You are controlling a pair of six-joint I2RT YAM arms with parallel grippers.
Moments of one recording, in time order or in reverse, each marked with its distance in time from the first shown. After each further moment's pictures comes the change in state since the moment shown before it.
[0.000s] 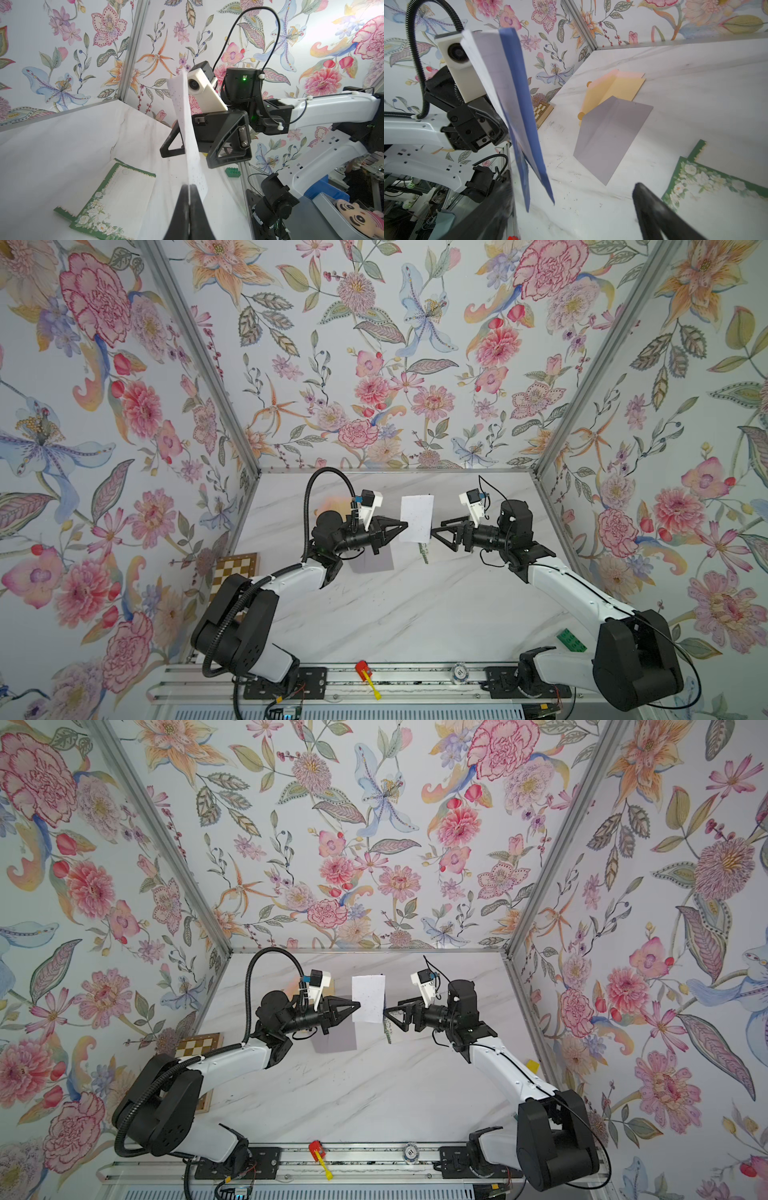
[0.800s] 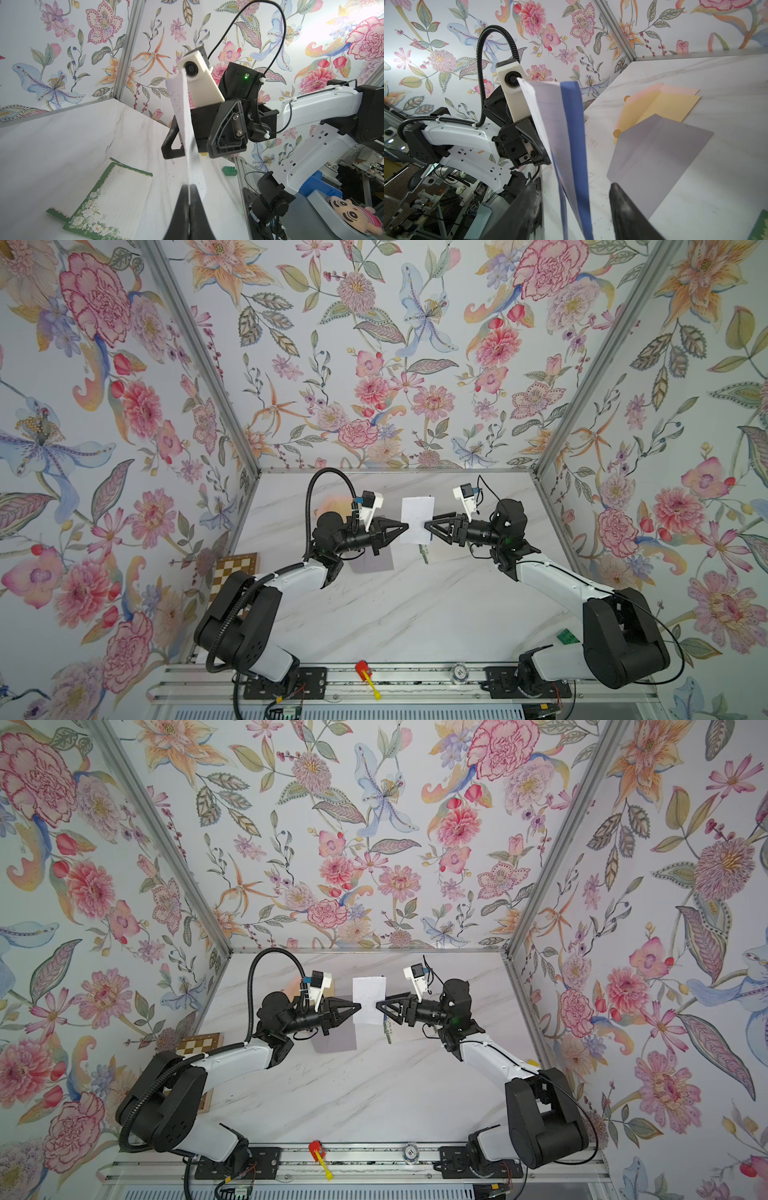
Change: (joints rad) left arm 0.000 0.021 -0.001 0.013 0.011 0.006; right arm 0.052 0.098 -0.023 0.392 -0.116 0.265
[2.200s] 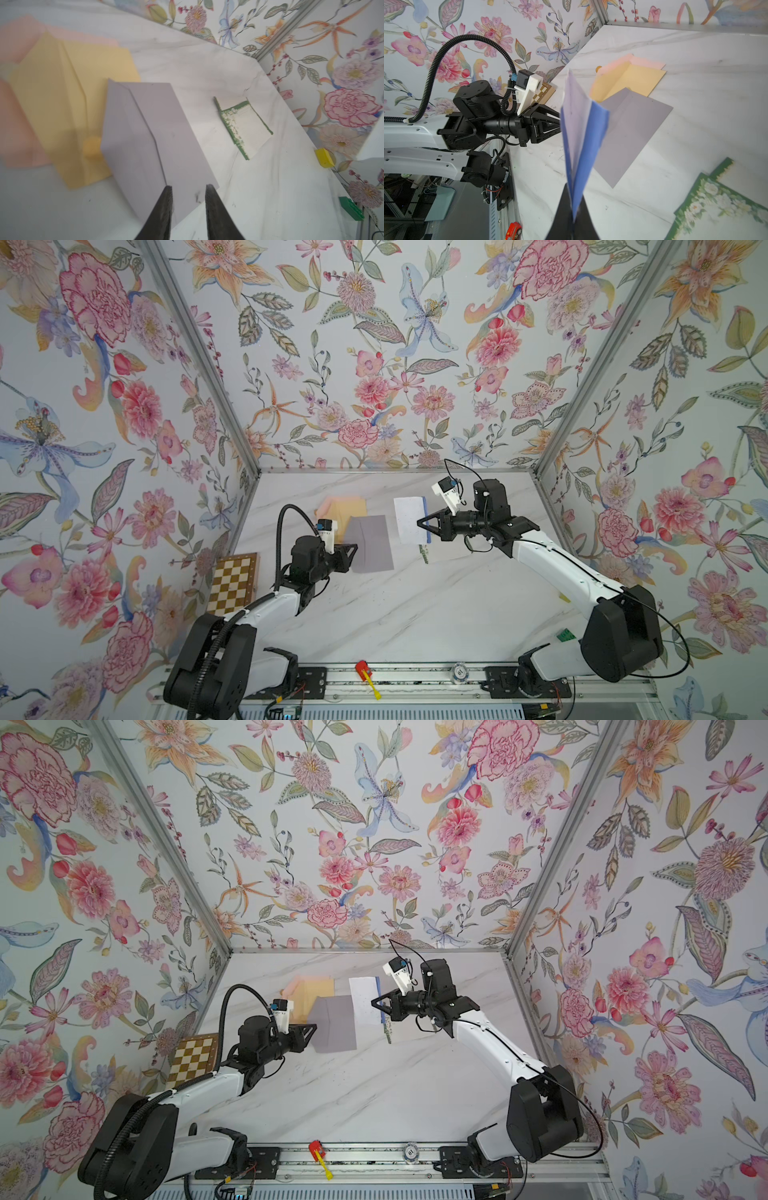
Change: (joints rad) left arm 0.197 -0.279 -0.326 -0.566 -0.553 0.084; right arm 0.093 0.038 0.344 -0.829 0.248 -0.467
